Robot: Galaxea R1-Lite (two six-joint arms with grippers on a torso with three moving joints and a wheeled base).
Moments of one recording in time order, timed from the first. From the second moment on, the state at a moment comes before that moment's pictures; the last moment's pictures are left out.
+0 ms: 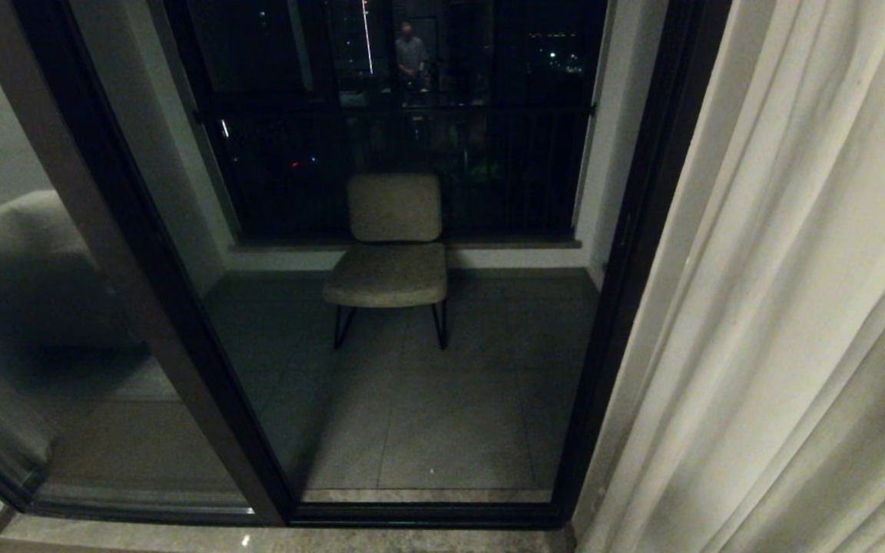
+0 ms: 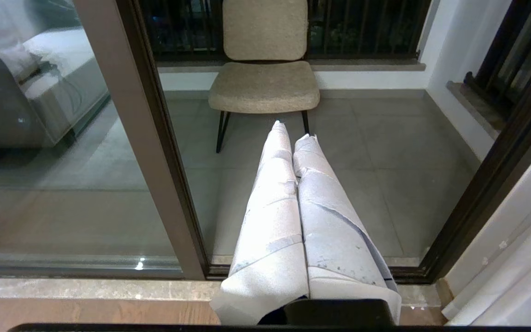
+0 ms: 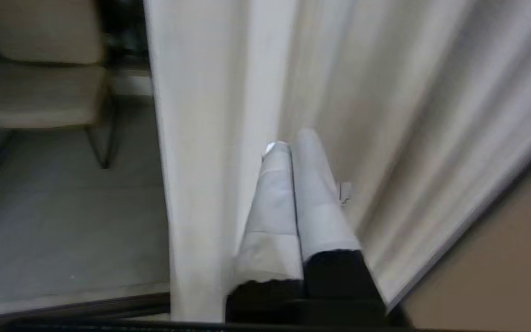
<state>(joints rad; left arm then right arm) 0.00 0.00 0.00 0.00 0.01 0.00 -0.33 0.69 -0.12 -0.60 0.08 -0.14</state>
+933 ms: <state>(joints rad) 0.00 0.00 0.00 0.00 0.01 0.00 0.00 0.02 -0.06 0.04 -0.11 -0.13</state>
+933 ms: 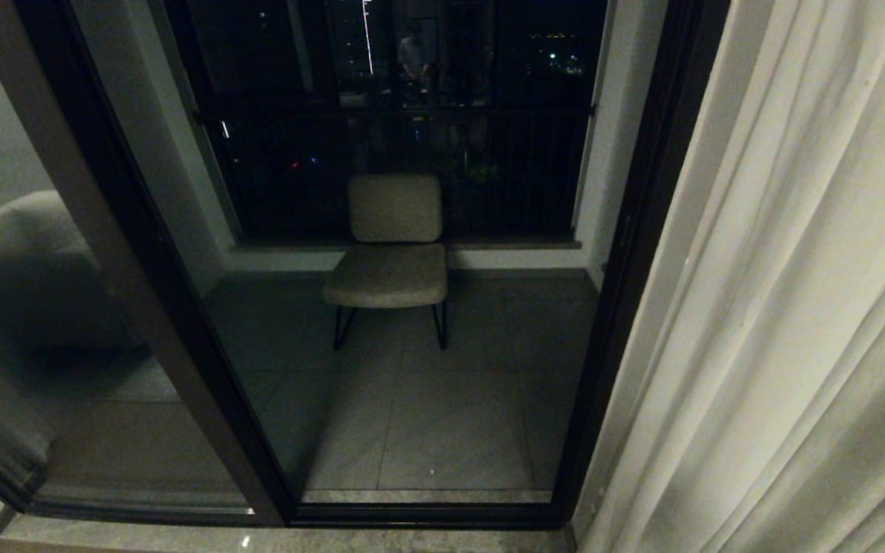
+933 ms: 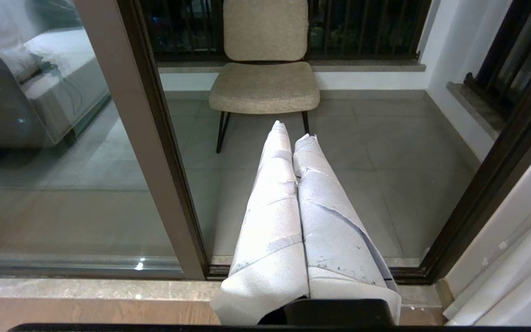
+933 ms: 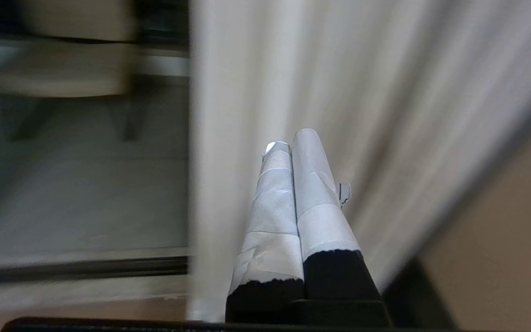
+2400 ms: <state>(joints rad) 0.00 0.00 0.00 0.00 0.01 0.00 0.01 0.00 0.00 0.00 0.04 -0.06</state>
